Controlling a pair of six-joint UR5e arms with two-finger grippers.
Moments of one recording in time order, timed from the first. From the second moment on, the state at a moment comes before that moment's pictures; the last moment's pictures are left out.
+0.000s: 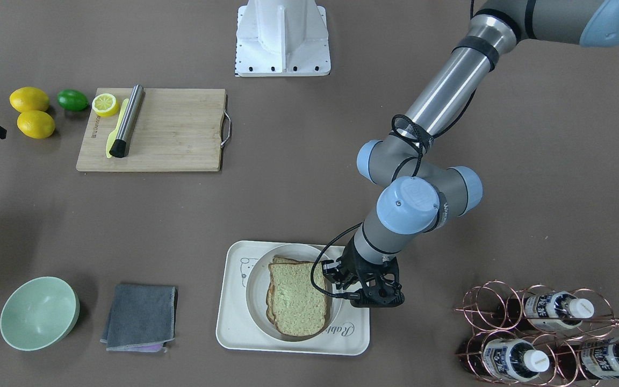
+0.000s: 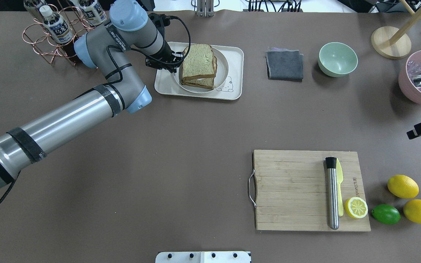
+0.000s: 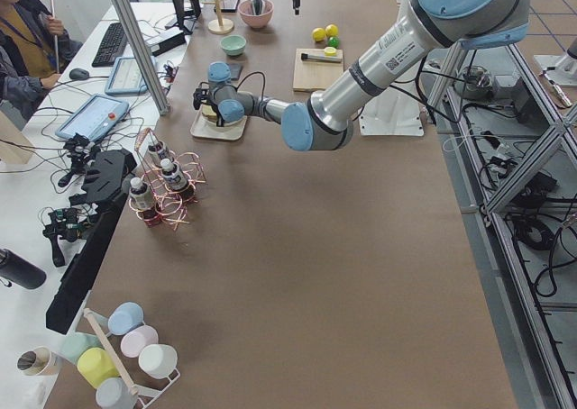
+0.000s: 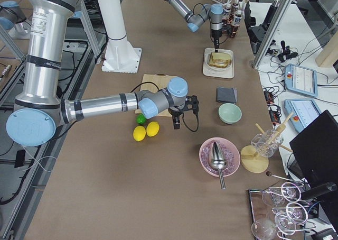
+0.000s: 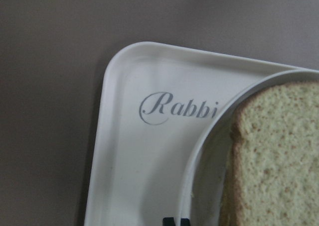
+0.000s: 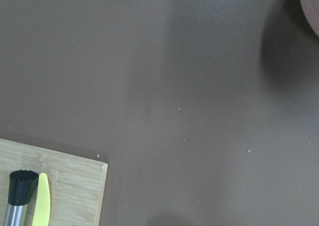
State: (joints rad) left arm -0.80 -2.57 -0.80 -2.29 -2.05 -1.14; right arm 1.17 -1.76 1.89 -1.22 2.41 0.48
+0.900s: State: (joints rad) left arm -0.89 -2.27 -1.33 -2.07 -2.23 -1.14; right arm 1.17 -1.75 1.89 -1.22 2.41 0.48
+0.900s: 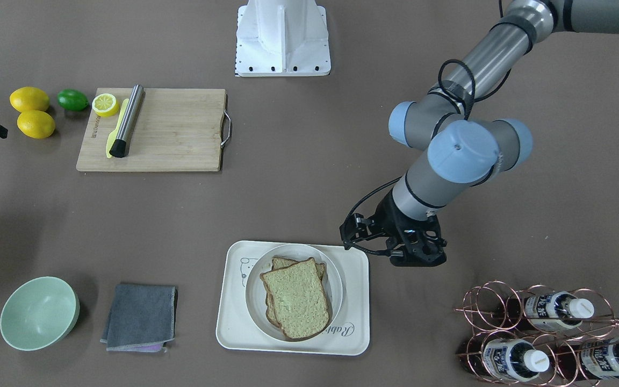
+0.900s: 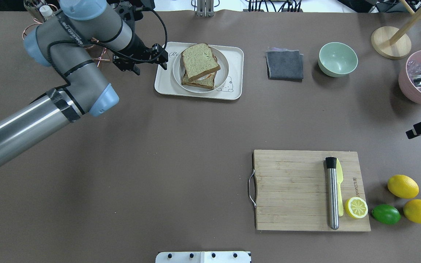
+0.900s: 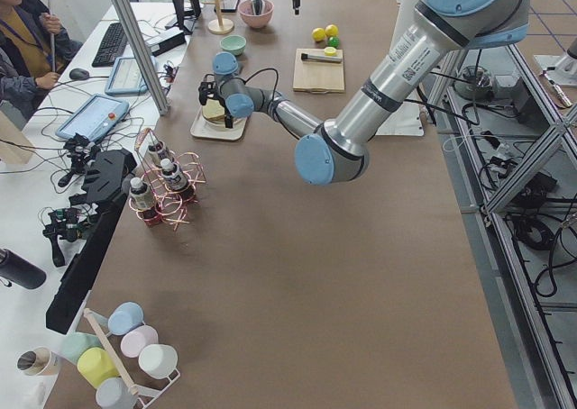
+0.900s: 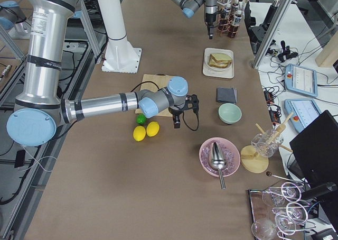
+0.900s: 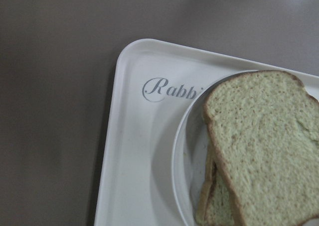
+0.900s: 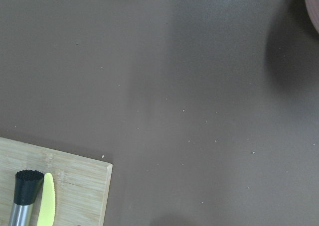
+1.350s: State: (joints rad) left arm -0.97 -1.91 -1.74 -1.88 -2.32 -0.89; right arm 1.19 -1.75 1.89 -1.22 2.41 0.47
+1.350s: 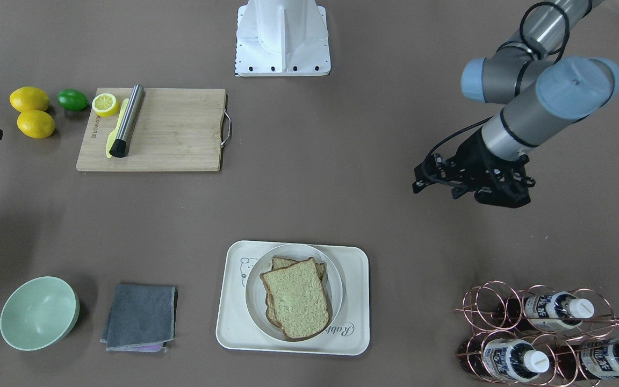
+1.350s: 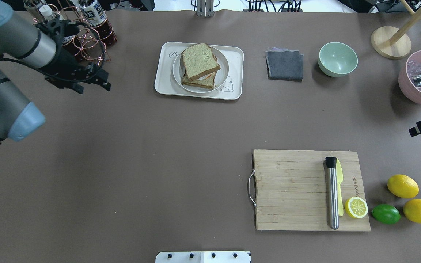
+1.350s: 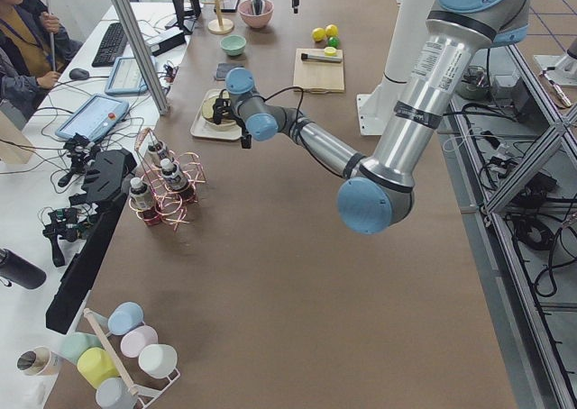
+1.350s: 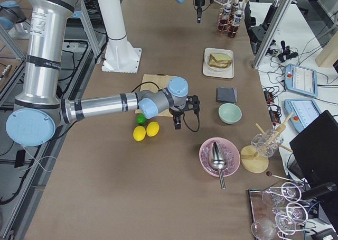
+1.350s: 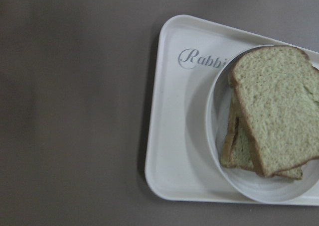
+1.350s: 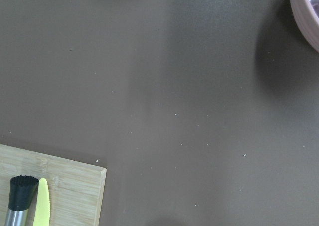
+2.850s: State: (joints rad) left arm -1.61 -1.52 -1.86 -1.37 -2.29 0.44; right arm 1.43 -1.68 1.80 -1.52 2.27 -0.01
